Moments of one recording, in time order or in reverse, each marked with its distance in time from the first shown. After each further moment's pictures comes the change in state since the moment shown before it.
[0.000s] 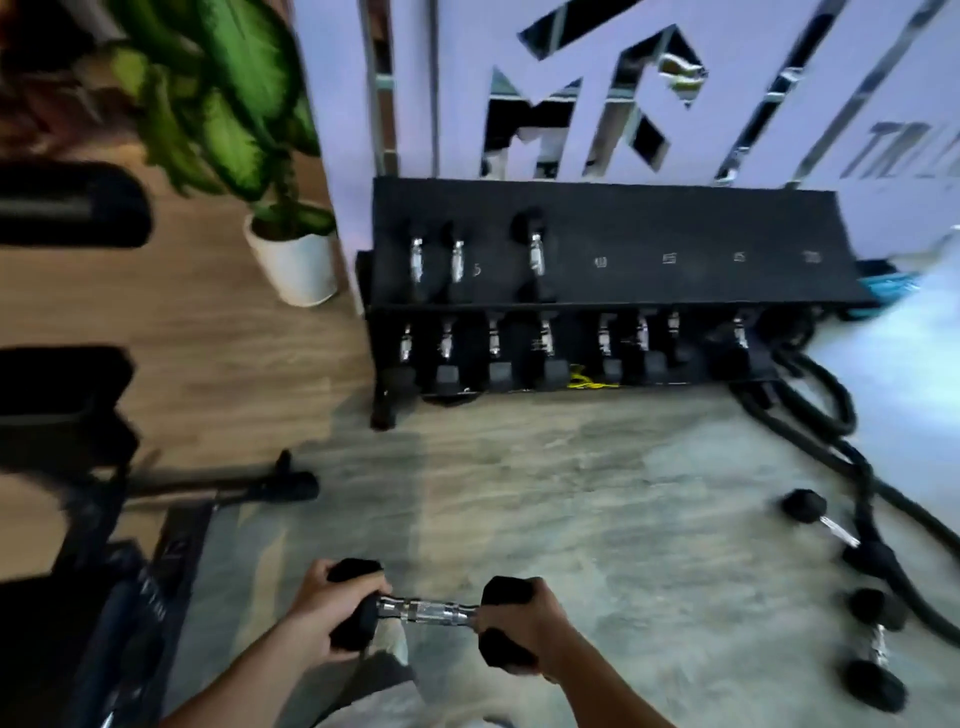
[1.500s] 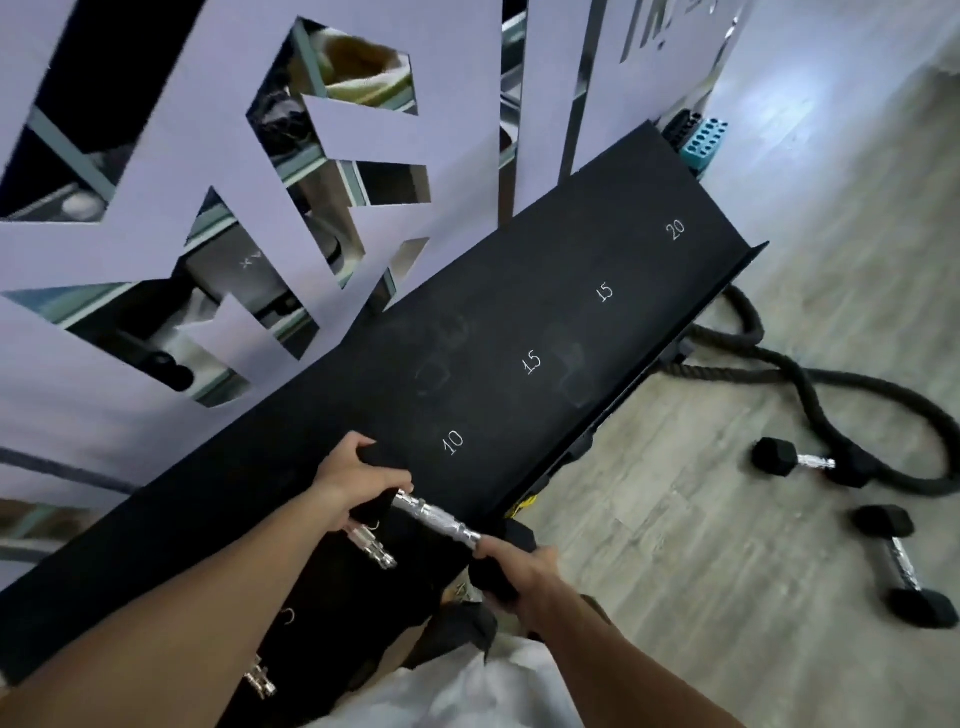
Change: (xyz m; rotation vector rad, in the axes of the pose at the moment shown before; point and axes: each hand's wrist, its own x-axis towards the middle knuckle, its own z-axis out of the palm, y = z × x) left_hand 0.284 0.710 0.523 1.003 -0.255 0.340; right_hand 0.394 -0.436 -0.394 1.098 0.375 0.335
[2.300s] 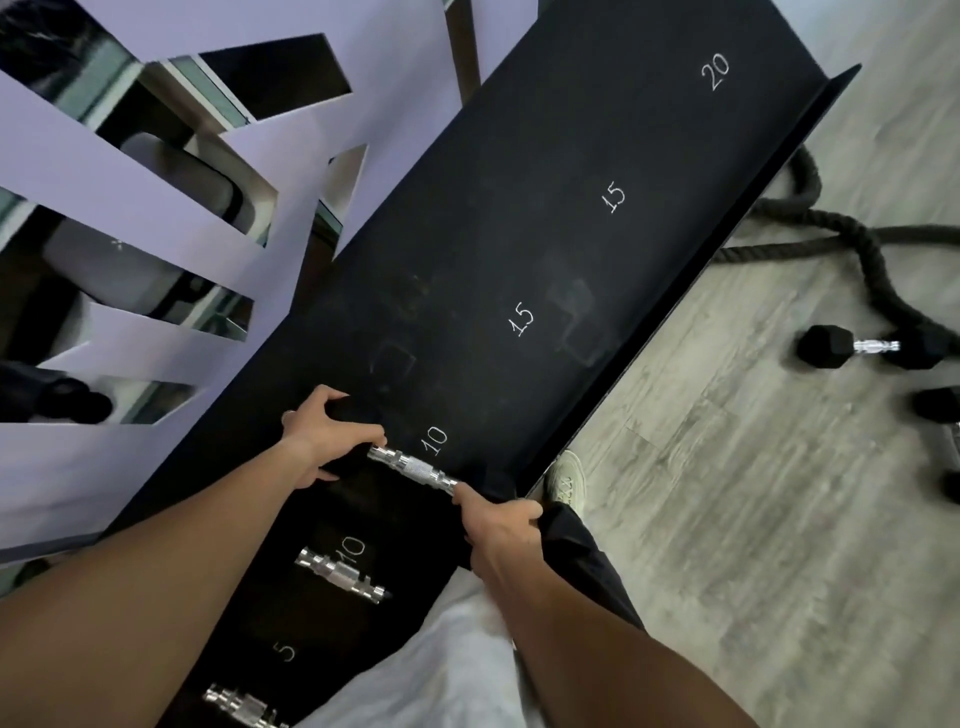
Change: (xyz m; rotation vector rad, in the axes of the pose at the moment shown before) left_hand 0.143 0.073 0.022 0.271 0.039 -0.163; right_hand 0.115 -0.062 0.060 0.010 0.276 0.256
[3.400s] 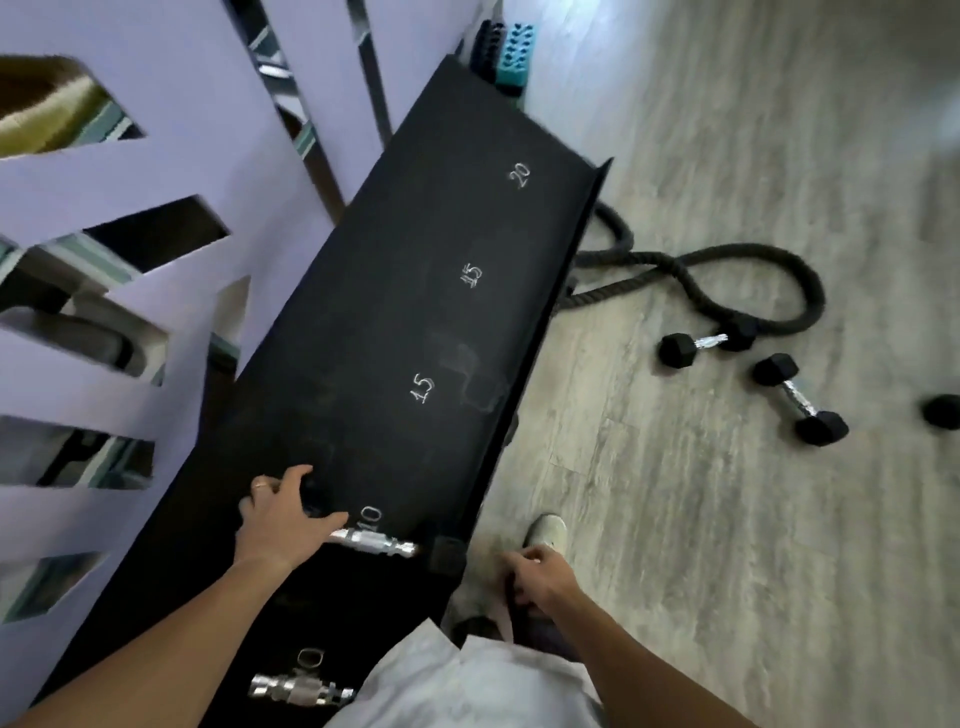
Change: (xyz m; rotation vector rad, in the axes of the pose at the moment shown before) left_hand -0.029 0.023 0.022 0.610 0.079 0.483; right_hand 0.048 0.037 -0.127 -0.180 -0.045 -0.262
